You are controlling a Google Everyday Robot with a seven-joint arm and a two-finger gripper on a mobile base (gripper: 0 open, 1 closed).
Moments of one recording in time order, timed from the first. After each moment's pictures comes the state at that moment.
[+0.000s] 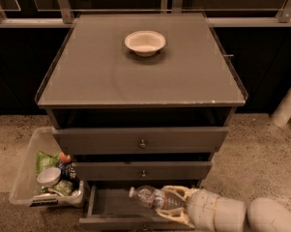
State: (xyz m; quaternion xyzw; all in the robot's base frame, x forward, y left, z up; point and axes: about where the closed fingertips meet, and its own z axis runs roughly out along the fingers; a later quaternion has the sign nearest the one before) arm 0.369 -0.075 0.610 -0.53 0.66 0.19 0.49
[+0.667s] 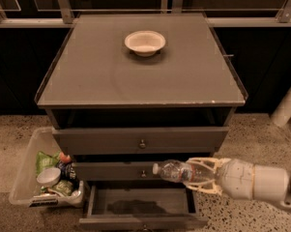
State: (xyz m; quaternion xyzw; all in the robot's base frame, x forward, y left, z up) arm 0.411 -0.145 0.693 -0.60 0.57 0.17 0.54
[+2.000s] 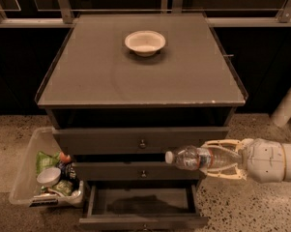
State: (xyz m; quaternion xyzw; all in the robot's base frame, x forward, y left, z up) arm 0.408 -0.175 0.777 -0.64 0.49 0.19 0.57
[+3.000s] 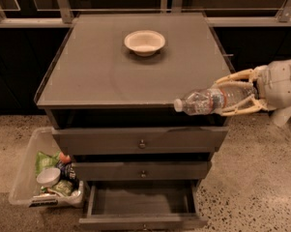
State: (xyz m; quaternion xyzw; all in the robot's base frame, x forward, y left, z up) arm 0.474 -0.192 0.909 -0.71 0.45 0.17 0.52
